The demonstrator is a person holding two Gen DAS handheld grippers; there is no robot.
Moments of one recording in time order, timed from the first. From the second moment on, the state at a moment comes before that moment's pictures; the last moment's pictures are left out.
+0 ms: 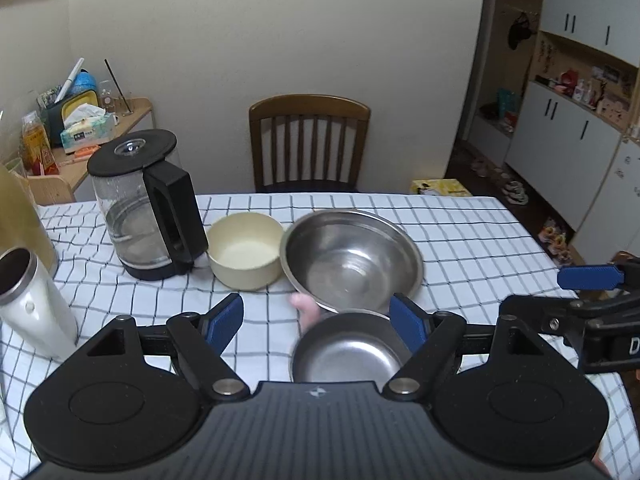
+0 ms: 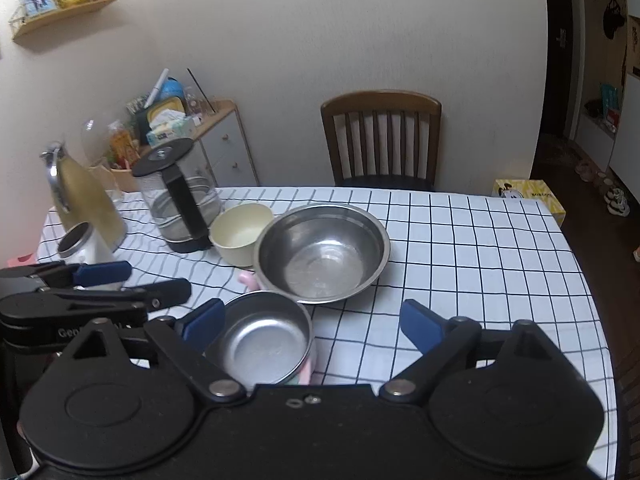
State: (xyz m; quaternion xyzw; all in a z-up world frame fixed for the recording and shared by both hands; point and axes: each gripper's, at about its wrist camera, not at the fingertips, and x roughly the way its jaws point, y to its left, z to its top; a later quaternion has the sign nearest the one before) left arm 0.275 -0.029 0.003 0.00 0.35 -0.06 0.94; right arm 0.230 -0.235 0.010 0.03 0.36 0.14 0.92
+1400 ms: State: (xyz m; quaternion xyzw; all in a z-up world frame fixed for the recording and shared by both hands) left arm 0.463 -0.036 -0.105 -0.02 0.51 0.01 0.86; right arm 0.432 -0.256 -0.119 0.10 0.50 0.07 0.86
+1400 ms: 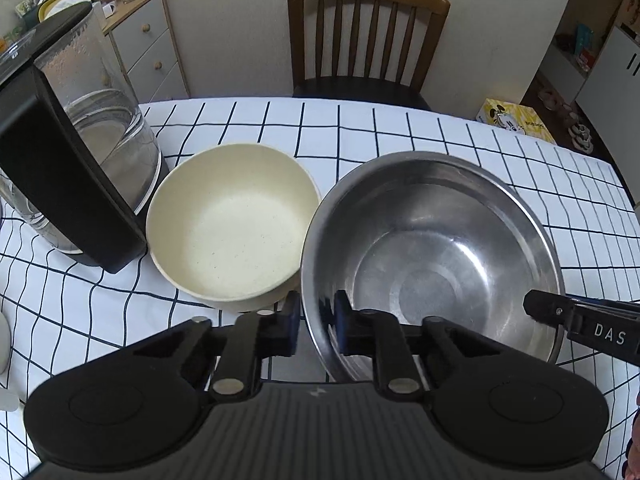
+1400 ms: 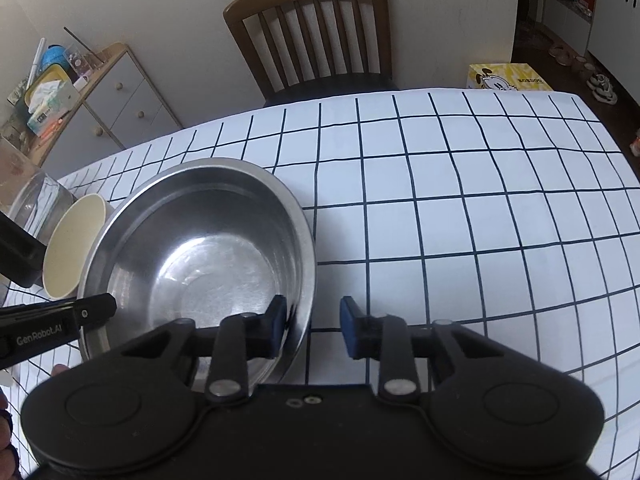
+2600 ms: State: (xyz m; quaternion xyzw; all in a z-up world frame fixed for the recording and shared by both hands) left arm 0.291 -0.014 0.020 0.00 0.45 -0.07 0.89; right arm 0.254 -0.240 0.004 0.09 0.42 0.05 0.90
